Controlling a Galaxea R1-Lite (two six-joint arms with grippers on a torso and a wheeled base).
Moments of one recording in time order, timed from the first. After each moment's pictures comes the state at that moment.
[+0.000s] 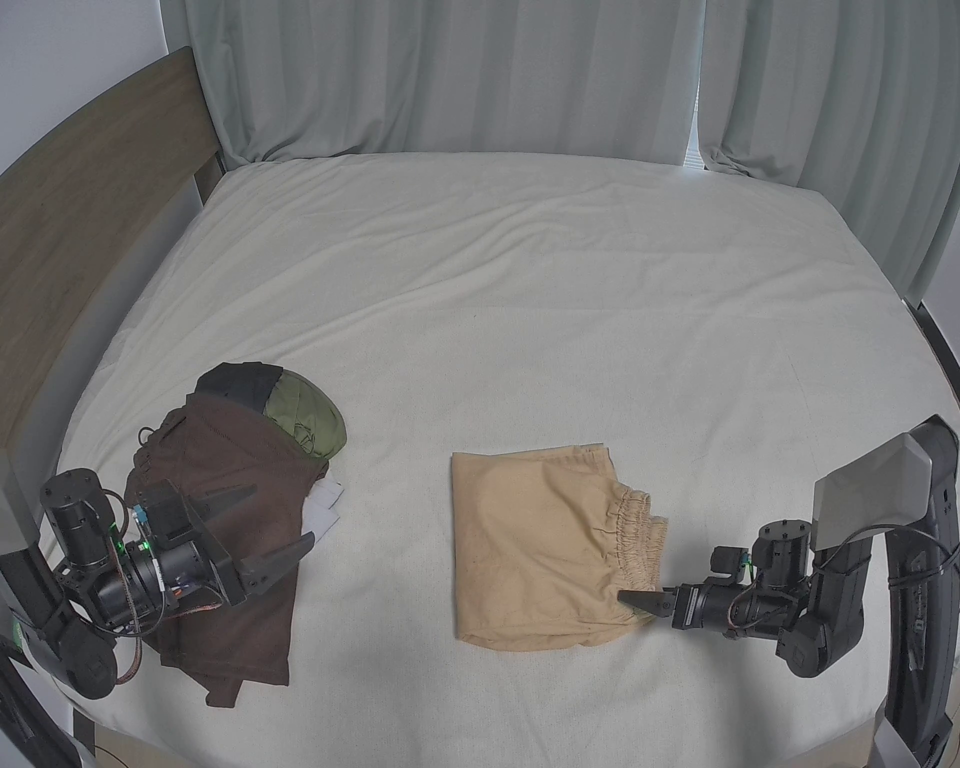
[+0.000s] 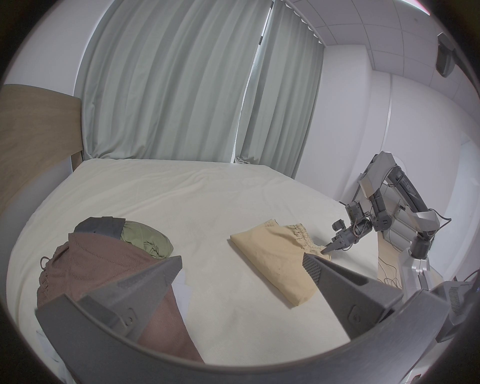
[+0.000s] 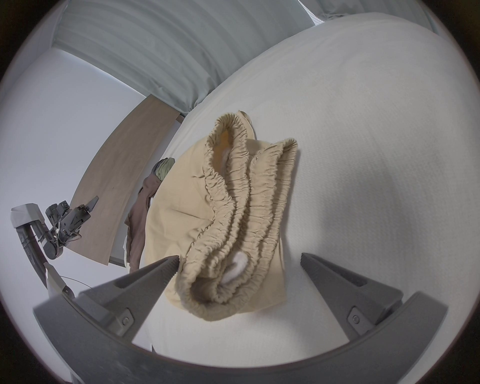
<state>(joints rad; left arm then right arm) -0.06 1.87 -0.14 -1.55 -0.62 0.09 0.24 2.45 -0.35 -1.54 0.47 0.41</state>
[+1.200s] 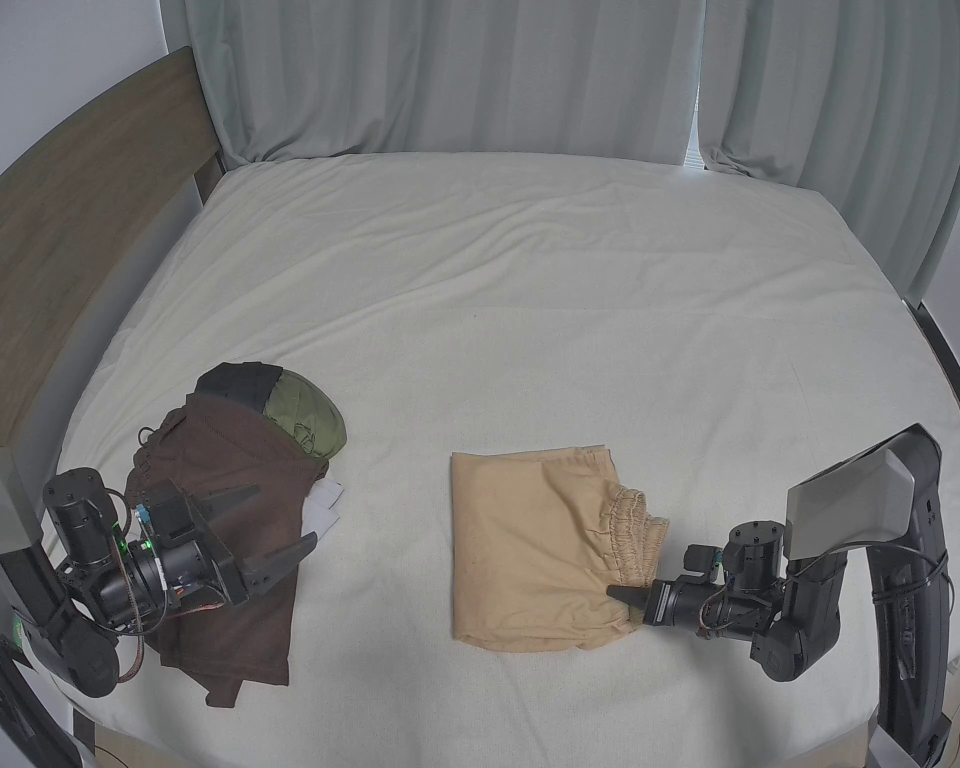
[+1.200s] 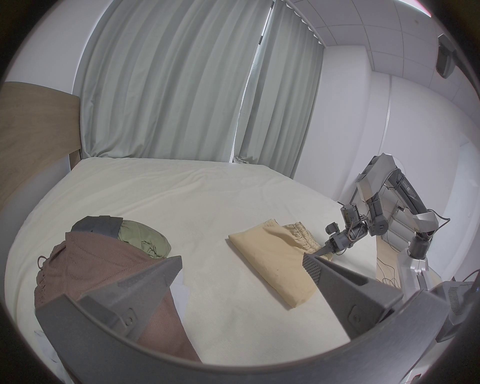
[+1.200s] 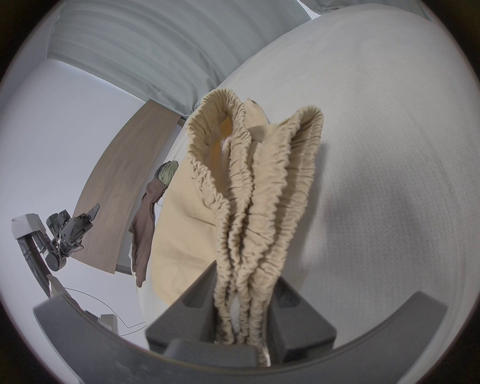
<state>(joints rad) -0.06 1.88 -0.15 -1.55 -0.63 0.08 0.33 2.49 -0.44 -1.54 0.43 0.52</state>
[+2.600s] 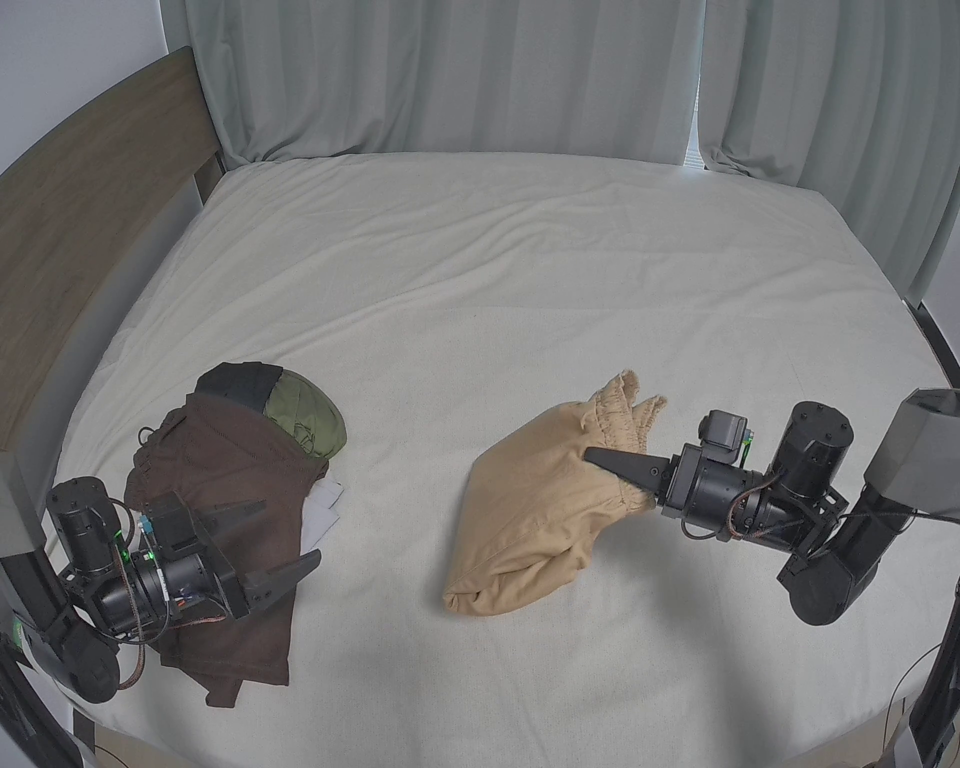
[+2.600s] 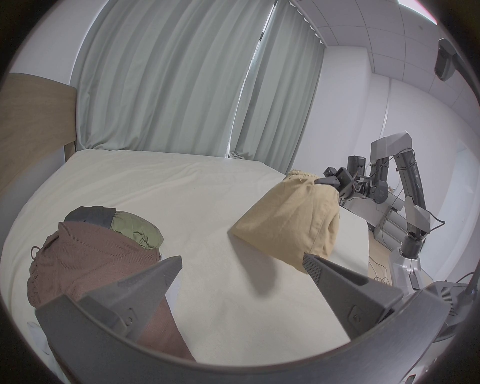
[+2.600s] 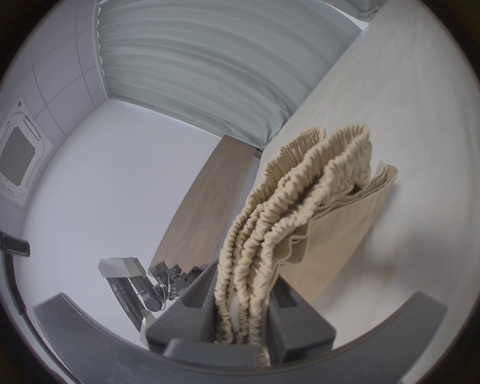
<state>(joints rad) -0.06 1.90 -0.12 -1.55 -0.66 0.08 0.40 2.09 -0.59 -1.54 0.66 0.83</state>
